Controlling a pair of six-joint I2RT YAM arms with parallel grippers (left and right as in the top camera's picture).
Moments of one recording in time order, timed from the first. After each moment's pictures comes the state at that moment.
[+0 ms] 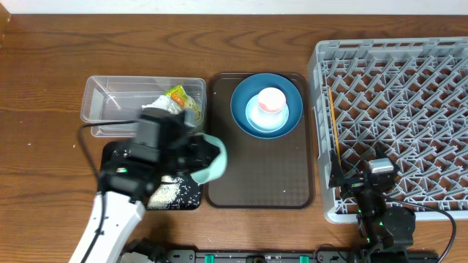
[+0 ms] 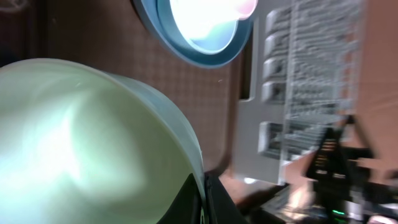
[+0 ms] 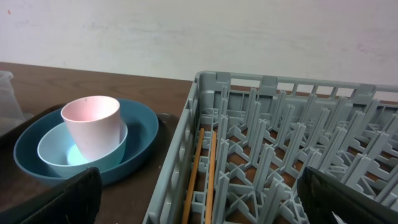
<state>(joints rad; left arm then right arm) -0.35 1.07 0.85 -0.70 0.50 -0.70 0.07 0.02 0.01 -0.06 -0.09 -0.01</state>
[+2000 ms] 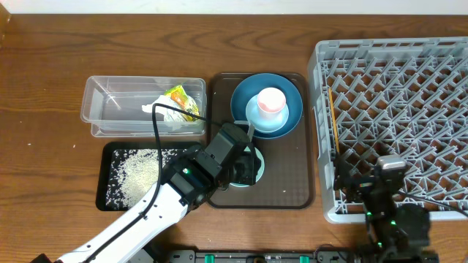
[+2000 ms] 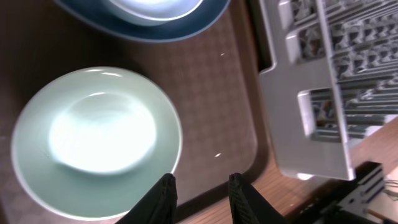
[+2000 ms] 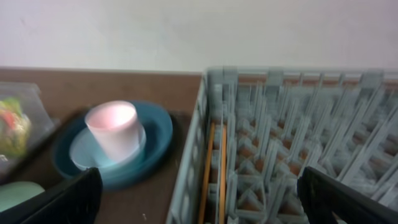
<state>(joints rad) -0.75 1.23 0.86 -0.55 0.17 -0.66 0.07 0.13 0.27 -0.30 -0.11 0.06</state>
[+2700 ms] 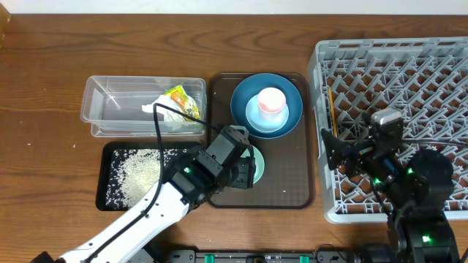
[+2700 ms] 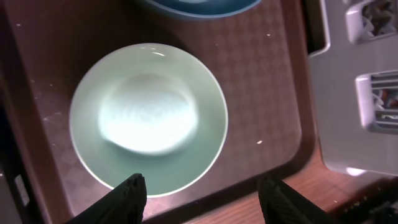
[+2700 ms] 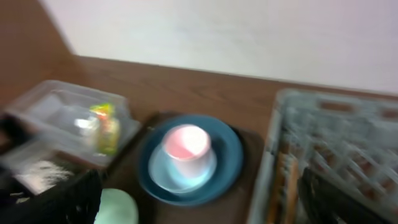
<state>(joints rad) -0.75 1.25 0.86 -0.65 0.09 -0.62 0.07 0.63 0.66 -0.30 -0.44 0.07</state>
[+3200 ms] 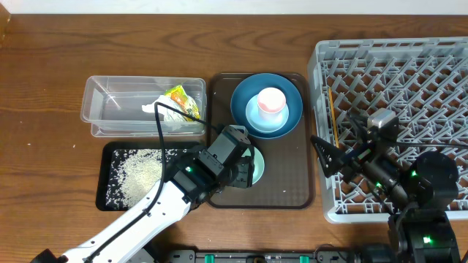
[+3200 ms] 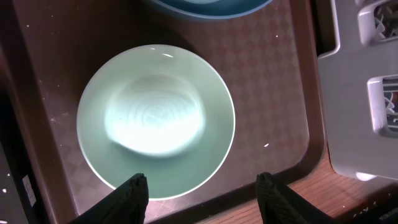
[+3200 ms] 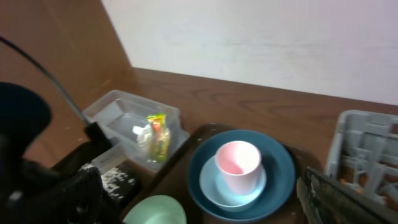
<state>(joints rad) -0.75 1.26 0.86 -0.65 0.07 -0.62 0.07 0.63 0.67 -0.26 -0.63 0.16</state>
